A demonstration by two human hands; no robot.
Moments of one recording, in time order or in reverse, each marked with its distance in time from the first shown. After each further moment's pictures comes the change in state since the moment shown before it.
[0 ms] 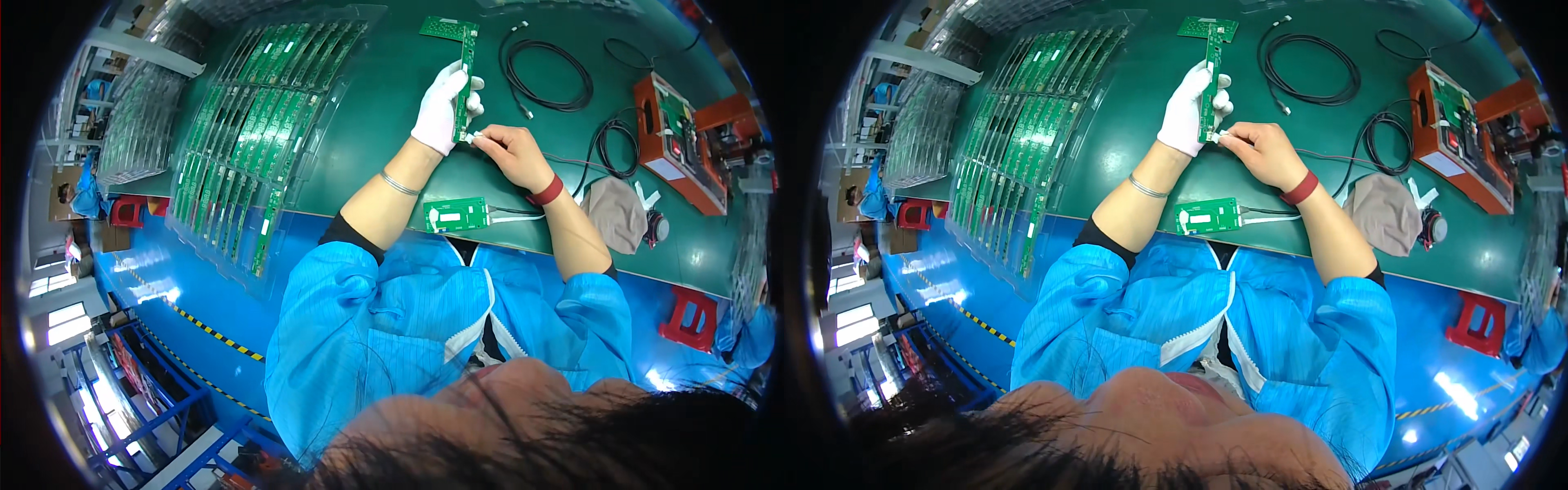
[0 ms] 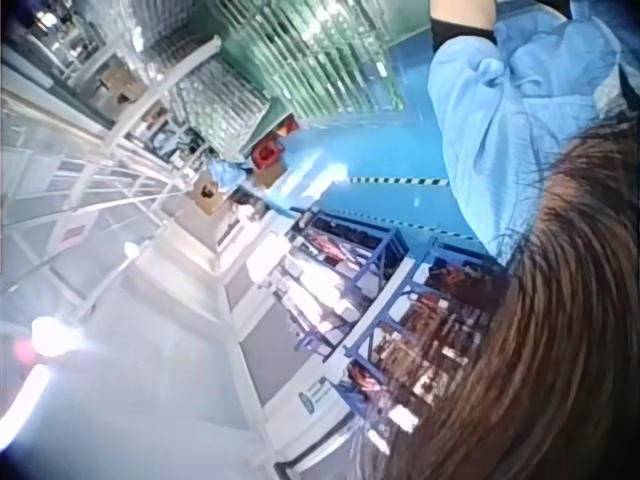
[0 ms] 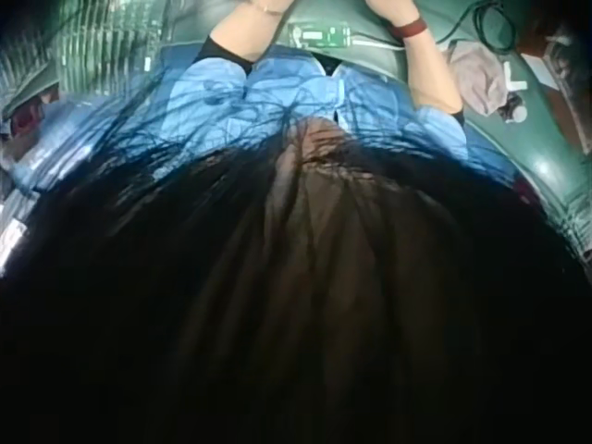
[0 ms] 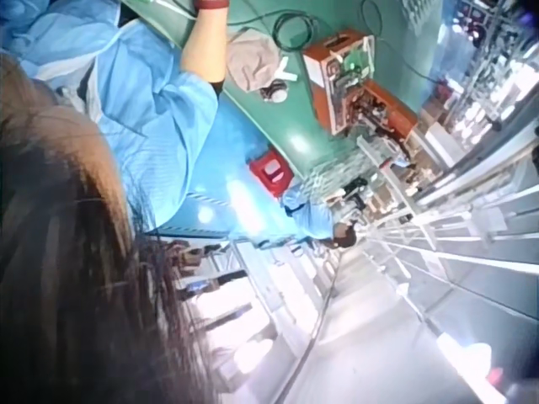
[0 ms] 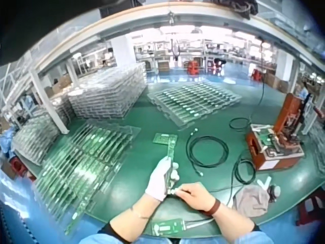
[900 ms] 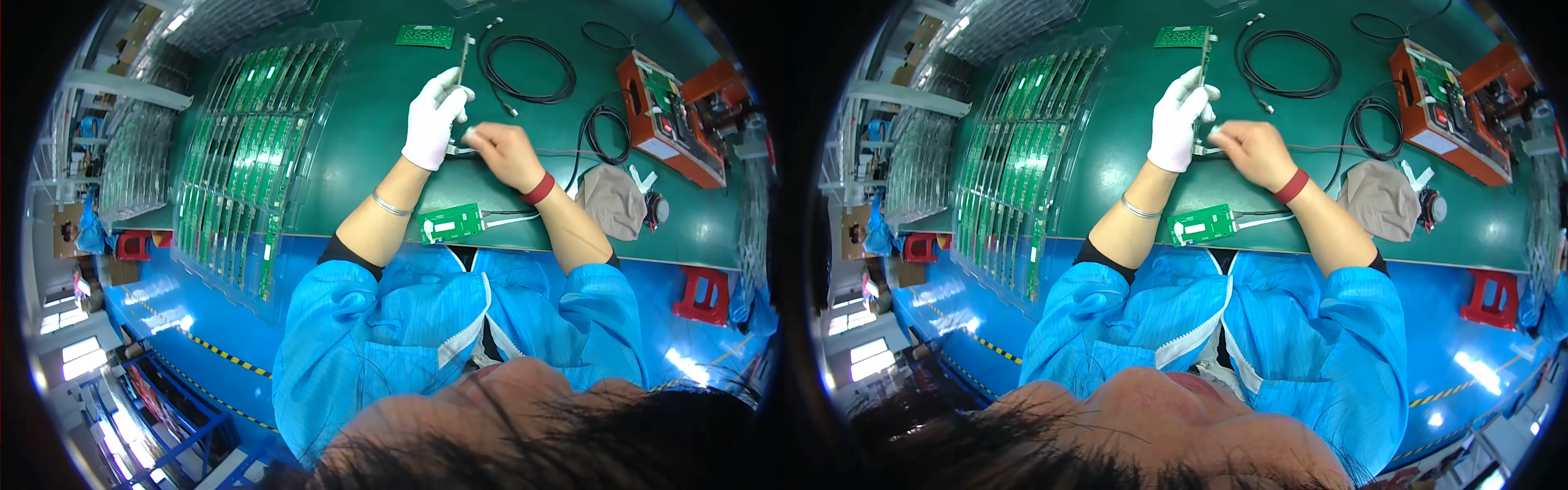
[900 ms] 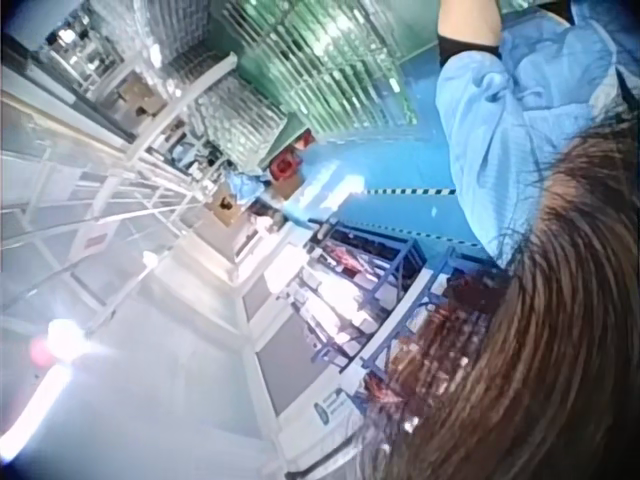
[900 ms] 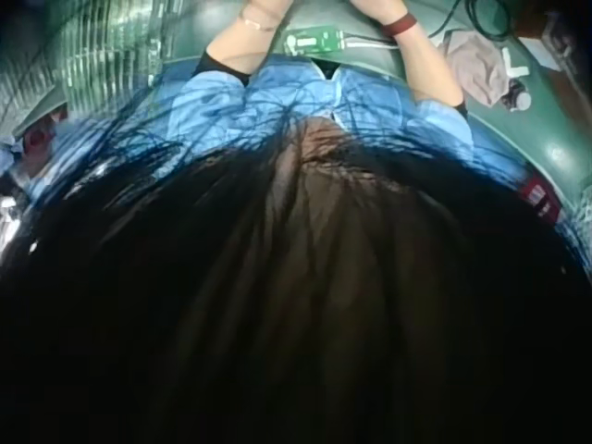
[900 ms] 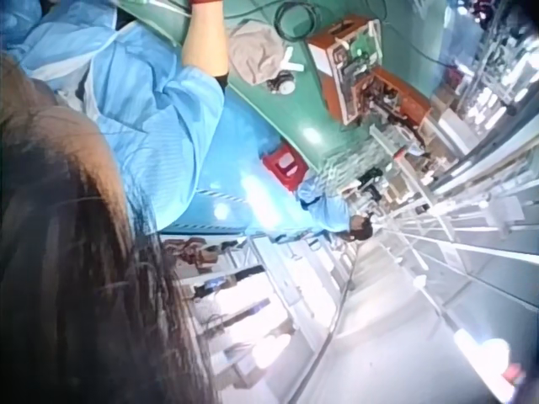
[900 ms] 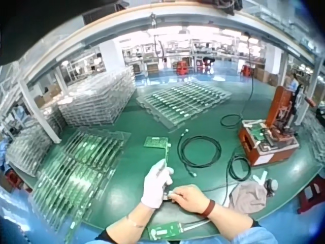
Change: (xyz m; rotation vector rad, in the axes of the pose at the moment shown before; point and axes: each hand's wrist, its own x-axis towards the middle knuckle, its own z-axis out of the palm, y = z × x) left_hand -0.017 0.001 0.016 0.559 -0.007 0.238; right_hand 0.000 0.007 0.001 -0.112 0.052 -0.067
